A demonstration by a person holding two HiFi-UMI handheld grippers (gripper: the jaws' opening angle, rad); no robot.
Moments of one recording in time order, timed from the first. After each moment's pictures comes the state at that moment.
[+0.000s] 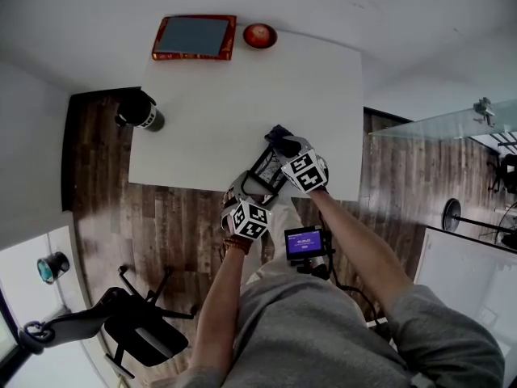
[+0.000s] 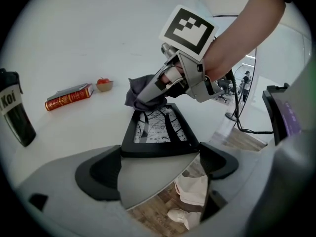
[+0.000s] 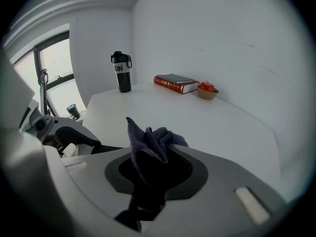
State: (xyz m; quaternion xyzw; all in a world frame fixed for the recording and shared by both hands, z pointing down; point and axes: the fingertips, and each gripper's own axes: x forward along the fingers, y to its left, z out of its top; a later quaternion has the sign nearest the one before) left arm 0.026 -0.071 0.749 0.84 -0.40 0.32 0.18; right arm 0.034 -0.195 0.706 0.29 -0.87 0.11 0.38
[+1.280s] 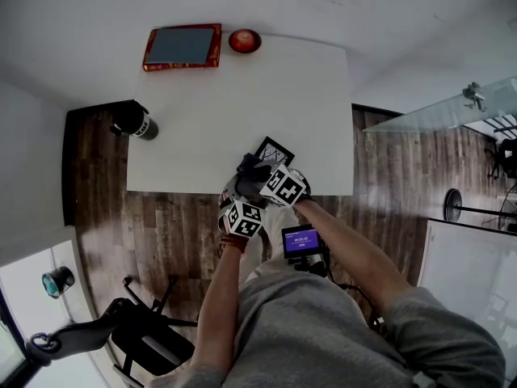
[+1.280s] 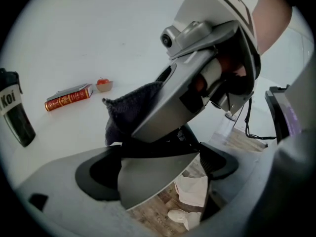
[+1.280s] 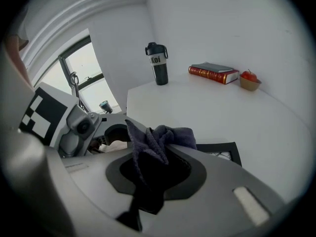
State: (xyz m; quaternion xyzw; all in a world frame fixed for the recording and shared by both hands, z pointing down) left arm 0.027 -0.069 0.750 0.84 -0.40 0.31 0.18; right arm -0.020 -0.093 0.714 0.12 -0.89 0.16 0.41
